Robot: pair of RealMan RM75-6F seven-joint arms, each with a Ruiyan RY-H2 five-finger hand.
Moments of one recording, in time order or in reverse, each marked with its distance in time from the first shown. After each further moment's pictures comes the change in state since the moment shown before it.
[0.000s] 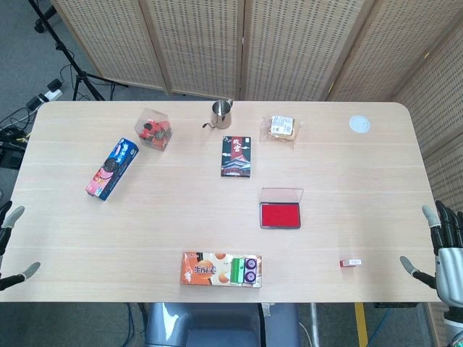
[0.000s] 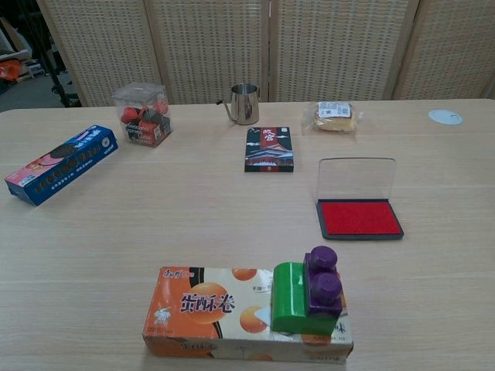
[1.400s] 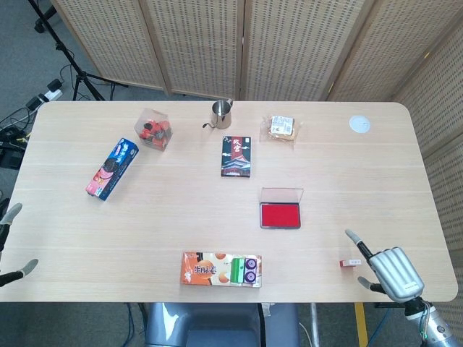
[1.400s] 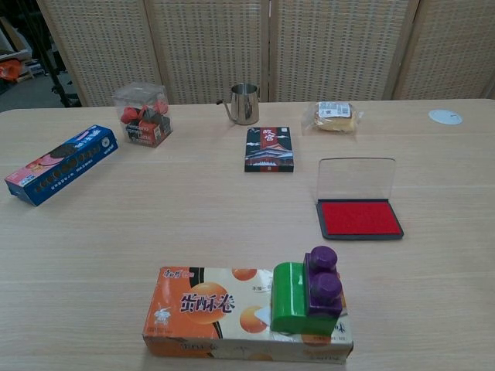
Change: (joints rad) left arm -0.008 -0.007 -0.017 0.003 -0.037 -0.020 0.035; right arm 0.171 -0.069 -0.154 0.247 -0.240 -0.264 0.091
